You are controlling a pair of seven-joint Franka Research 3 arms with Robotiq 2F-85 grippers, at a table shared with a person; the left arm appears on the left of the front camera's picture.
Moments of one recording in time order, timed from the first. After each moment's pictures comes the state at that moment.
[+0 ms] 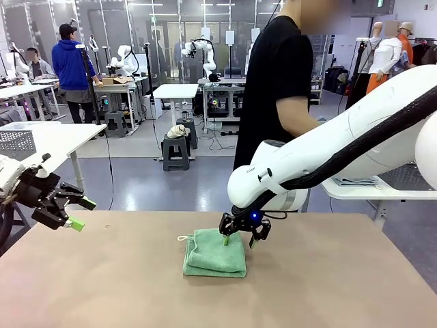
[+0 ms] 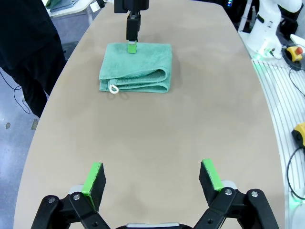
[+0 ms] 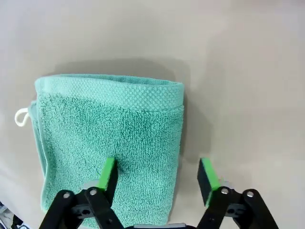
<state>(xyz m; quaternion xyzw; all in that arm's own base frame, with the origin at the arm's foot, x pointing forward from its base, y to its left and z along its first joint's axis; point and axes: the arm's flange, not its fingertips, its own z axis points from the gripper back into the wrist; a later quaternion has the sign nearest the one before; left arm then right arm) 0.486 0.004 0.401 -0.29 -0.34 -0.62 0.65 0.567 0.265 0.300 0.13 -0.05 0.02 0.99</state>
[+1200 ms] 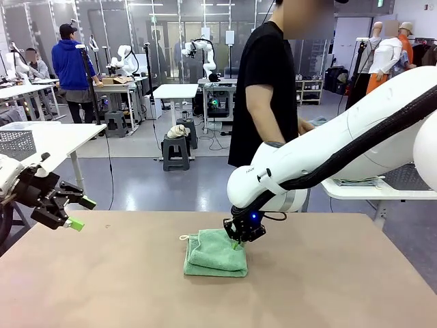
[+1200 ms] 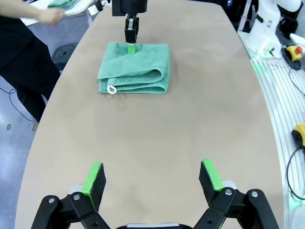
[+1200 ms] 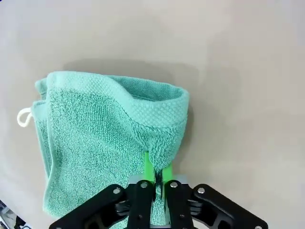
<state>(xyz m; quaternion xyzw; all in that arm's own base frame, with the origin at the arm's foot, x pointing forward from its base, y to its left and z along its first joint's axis) 0.482 0.001 0.405 -0.29 -0.34 -0.62 0.65 0.567 0.266 0.298 0.13 -0.05 0.02 0.99</state>
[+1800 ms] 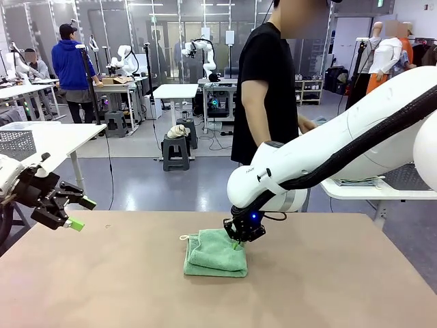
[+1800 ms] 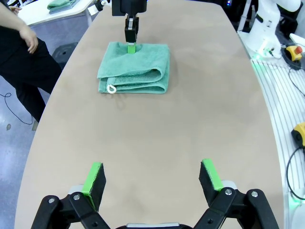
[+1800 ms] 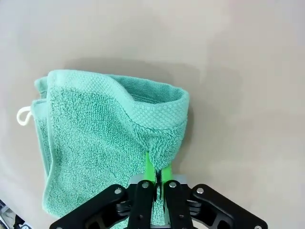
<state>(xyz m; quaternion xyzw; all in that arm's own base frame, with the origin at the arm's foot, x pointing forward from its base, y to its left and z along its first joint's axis) 0.482 0.001 0.405 -0.29 -0.34 -0.62 0.65 0.568 0.264 0.298 0.13 -0.04 0.02 0.99</state>
